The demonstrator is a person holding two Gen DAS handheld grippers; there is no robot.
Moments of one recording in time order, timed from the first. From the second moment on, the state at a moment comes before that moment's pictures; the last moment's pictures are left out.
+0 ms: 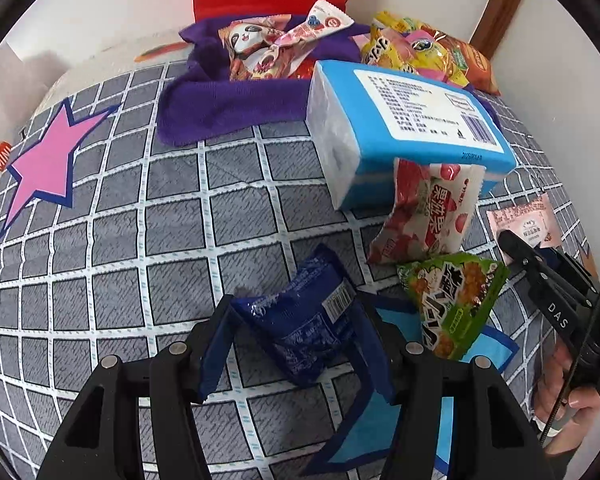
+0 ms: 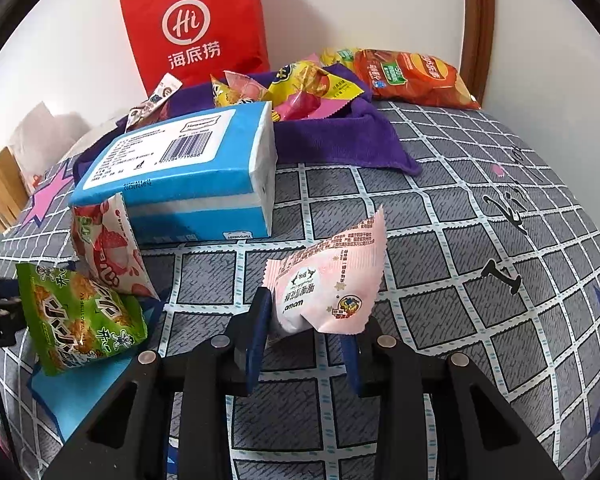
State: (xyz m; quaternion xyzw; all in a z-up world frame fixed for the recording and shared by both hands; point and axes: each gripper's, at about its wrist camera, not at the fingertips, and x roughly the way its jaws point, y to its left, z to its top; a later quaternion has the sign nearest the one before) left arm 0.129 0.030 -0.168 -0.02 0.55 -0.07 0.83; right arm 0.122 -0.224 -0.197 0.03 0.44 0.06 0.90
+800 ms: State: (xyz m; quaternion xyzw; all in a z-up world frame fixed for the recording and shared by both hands) left arm 0.125 0.049 -0.167 -0.06 0.52 -0.09 0.85; right arm 0.129 -0.217 -0.198 0.01 0.44 0.08 0.90
